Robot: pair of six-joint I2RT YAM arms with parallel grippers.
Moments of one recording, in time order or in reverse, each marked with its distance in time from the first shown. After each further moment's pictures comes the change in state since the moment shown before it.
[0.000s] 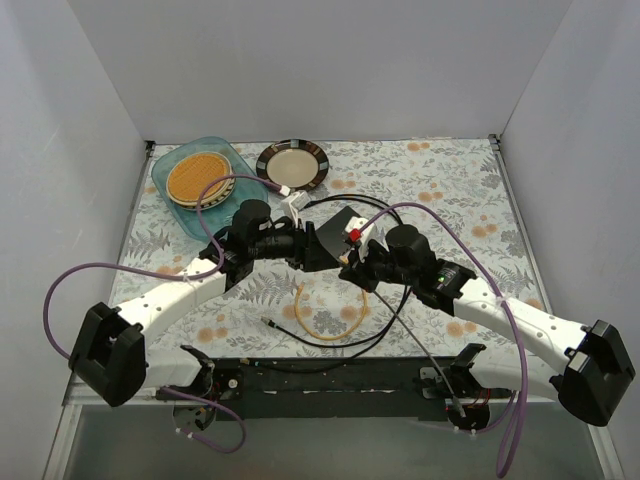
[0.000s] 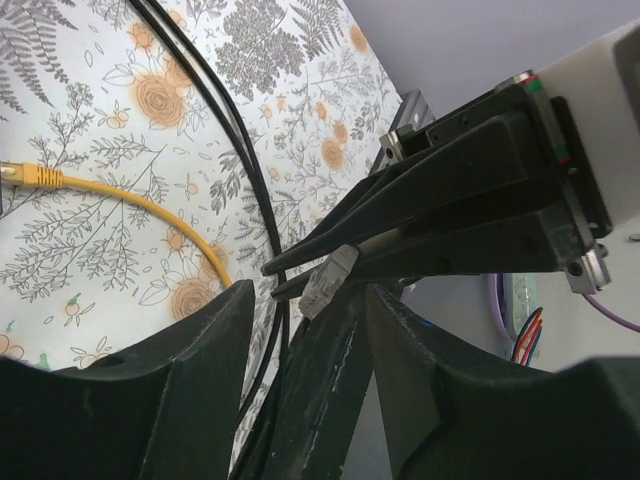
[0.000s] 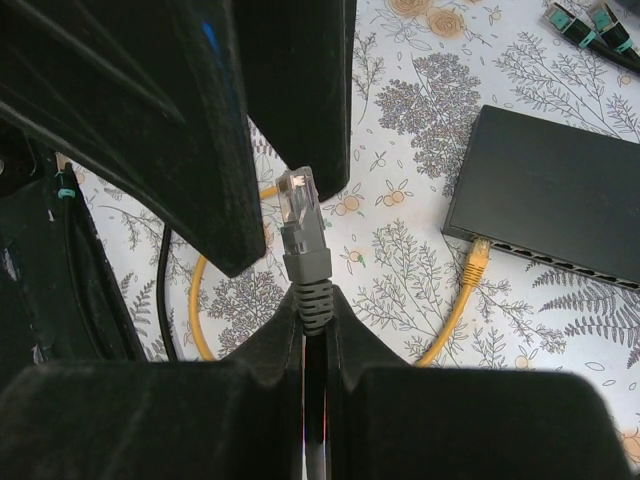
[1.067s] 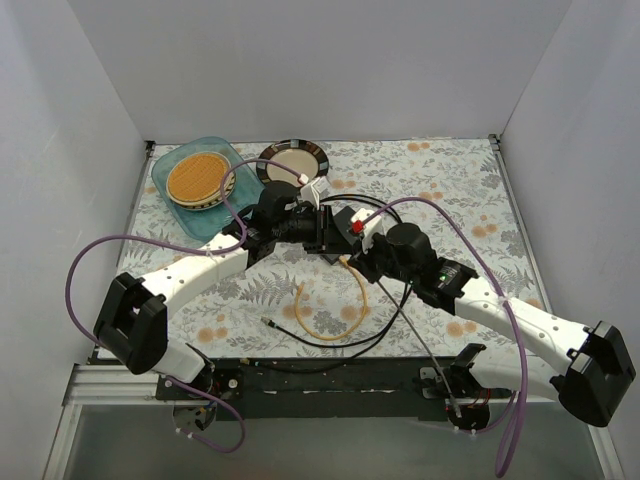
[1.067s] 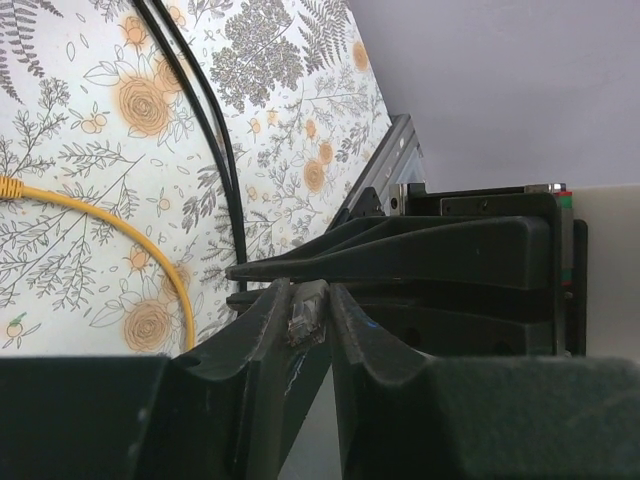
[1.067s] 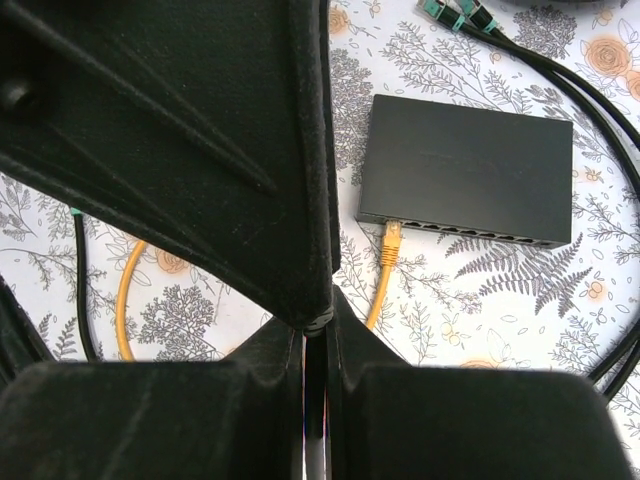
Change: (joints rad) left arm -0.064 0.209 0.240 -0.130 -0.065 -0.153; right arm -0.001 -0.002 0.020 -0.018 0.210 0.006
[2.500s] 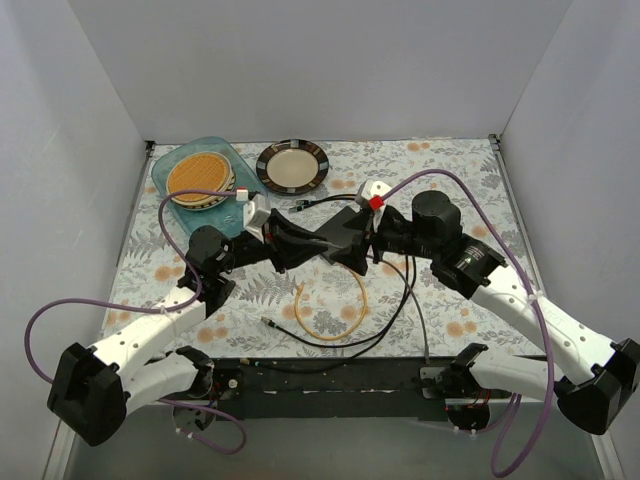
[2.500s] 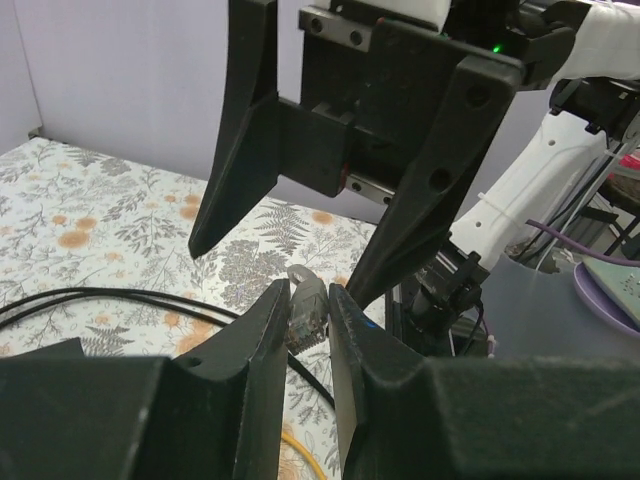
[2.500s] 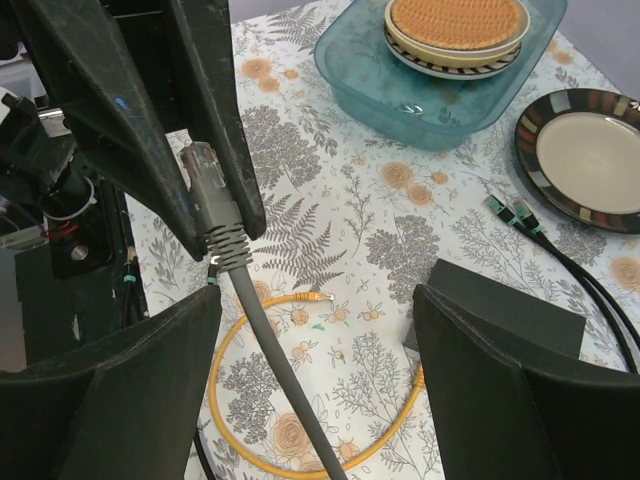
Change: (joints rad) left arm 0.089 -0.436 -0.437 0.797 0.135 0.293; right arm -0.072 -0.044 0.271 -0.080 -0.367 -0.045
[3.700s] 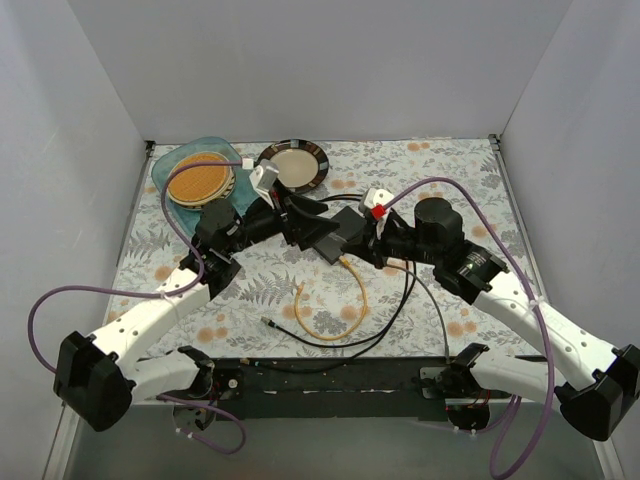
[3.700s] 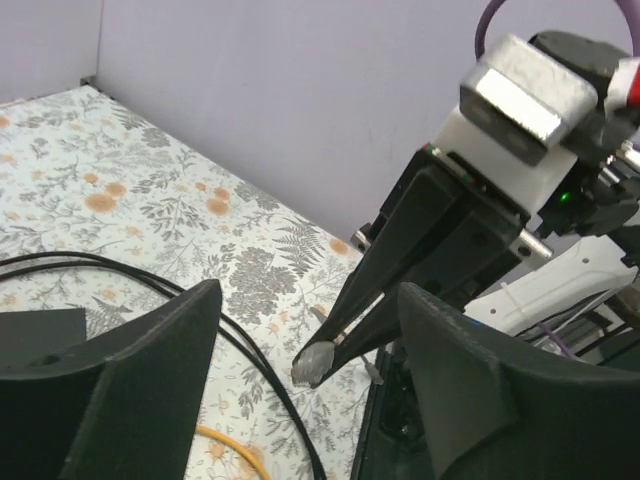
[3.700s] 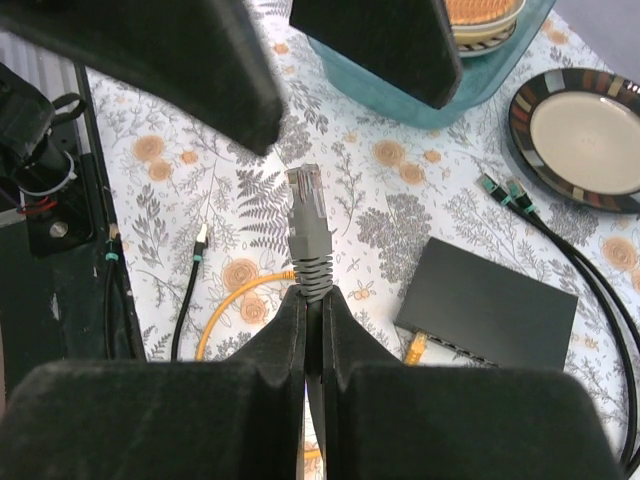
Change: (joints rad) left arm -0.025 0.068 0.200 -0.246 -0.213 -0.114; right arm -0.017 -0.021 -0.056 -0.001 -0.008 -0.041
